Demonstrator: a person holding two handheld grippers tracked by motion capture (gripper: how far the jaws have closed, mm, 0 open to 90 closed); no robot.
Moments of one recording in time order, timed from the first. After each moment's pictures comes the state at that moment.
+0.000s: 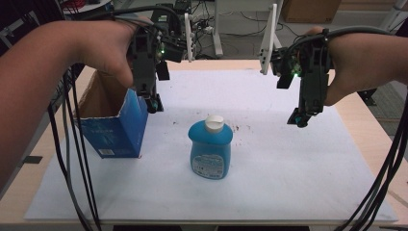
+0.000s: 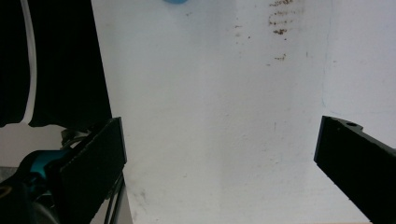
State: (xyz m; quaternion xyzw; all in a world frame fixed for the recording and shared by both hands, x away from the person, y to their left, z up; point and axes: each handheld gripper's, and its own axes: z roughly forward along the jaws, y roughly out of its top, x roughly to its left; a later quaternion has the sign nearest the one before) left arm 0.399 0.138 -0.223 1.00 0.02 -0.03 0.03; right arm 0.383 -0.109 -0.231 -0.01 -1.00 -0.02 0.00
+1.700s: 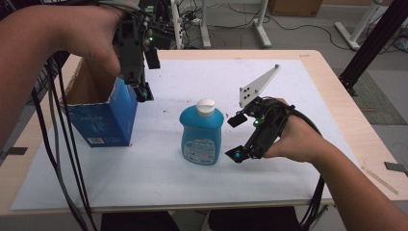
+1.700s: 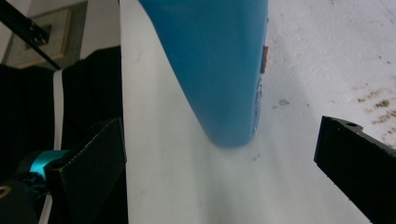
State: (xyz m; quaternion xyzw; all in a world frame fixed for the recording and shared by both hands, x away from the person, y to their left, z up) left arm 0.389 0.142 -0.224 1.00 0.01 -0.02 0.05; right arm 0.336 -0.109 -0.364 -0.11 -0.92 -0.37 0.06
